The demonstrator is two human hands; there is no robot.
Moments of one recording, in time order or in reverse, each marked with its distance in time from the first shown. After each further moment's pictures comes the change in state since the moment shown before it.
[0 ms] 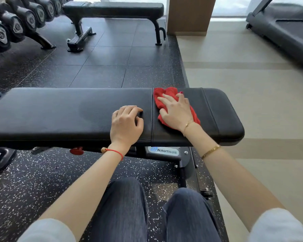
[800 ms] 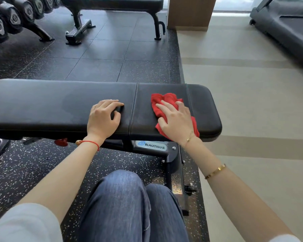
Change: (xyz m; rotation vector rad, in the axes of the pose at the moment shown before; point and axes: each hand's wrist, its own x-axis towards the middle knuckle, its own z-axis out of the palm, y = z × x) left_hand -0.003 -0.004 0.000 -0.017 -0.018 0.016; right_hand -0.067 0.055 -0.011 0.043 0.058 -0.037
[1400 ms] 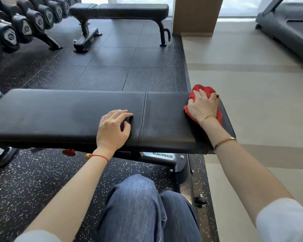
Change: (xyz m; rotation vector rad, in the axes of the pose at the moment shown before) left_hand 0.003 0.000 0.001 0.003 0.020 -0.003; right_hand 0.092 0.060 -0.006 -0.040 0.005 0.421
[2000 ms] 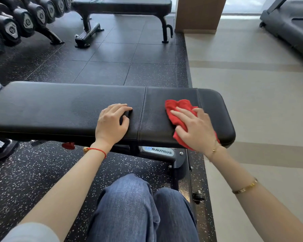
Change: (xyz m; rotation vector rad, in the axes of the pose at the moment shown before) left_hand -0.002 -0.001 0.001 -0.004 -0.010 -0.006; right_hand -0.105 0.009 -0.008 0.066 -0.008 -0.481
